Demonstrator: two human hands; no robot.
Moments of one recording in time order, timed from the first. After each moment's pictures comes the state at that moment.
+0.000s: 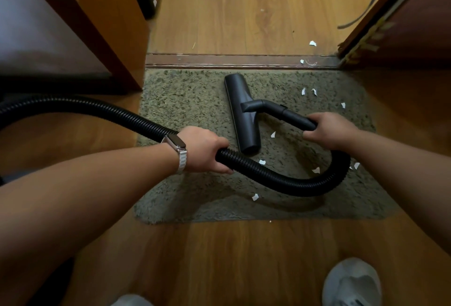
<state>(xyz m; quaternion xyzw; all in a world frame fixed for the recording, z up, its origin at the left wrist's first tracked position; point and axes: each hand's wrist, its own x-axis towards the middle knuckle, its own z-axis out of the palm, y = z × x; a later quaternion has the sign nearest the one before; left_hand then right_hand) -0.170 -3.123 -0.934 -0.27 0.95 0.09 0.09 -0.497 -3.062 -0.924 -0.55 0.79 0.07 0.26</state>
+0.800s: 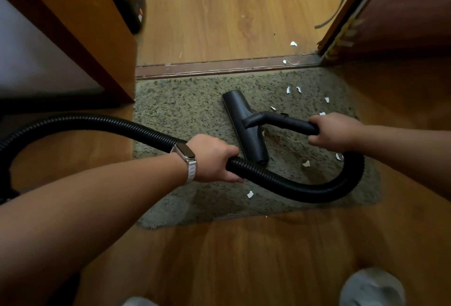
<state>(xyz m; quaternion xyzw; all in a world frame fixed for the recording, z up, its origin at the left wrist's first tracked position) -0.201 -3.094 -0.904 -0.22 0.97 0.09 0.09 -0.512 -3.032 -0.888 -0.60 0.75 0.17 0.22</state>
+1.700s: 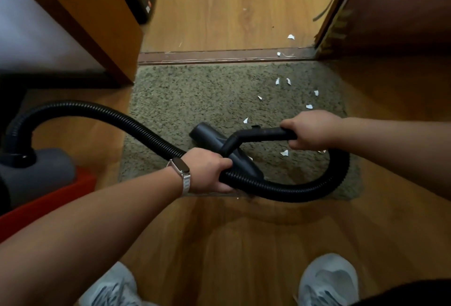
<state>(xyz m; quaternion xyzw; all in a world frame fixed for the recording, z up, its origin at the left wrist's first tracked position) -0.242 -2.993 -0.912 -0.29 0.95 0.11 0.10 -0.539 -3.003 -0.888 -0.78 0.56 0.21 0.18</state>
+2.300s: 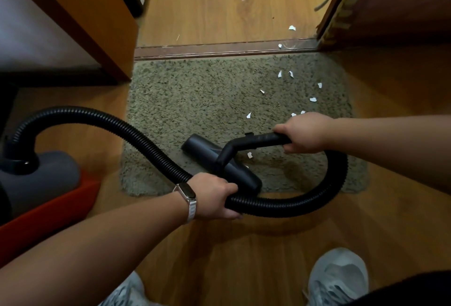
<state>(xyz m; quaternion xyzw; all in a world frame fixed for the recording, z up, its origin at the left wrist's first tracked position) -0.226 -2.950 -0.932 -0.27 0.93 0.17 0.17 -0.512 -2.999 -0.903 -0.80 0.53 0.24 0.18</state>
